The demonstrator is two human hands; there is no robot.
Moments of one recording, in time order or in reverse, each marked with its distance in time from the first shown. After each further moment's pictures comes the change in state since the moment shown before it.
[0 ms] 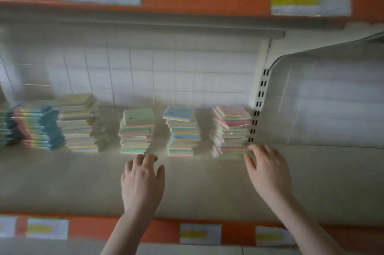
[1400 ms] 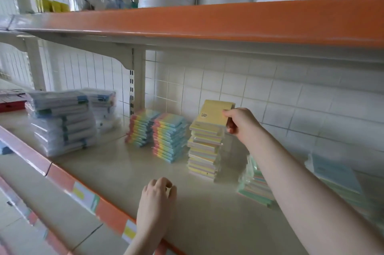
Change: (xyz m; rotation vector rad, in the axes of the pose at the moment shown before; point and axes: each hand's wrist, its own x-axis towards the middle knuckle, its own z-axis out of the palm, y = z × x) left_hand 0.069 -0.224 -0.065 -0.093 0.111 -0.433; right_hand 0.185 -0.380 0.084 1.316 -0.778 0.440
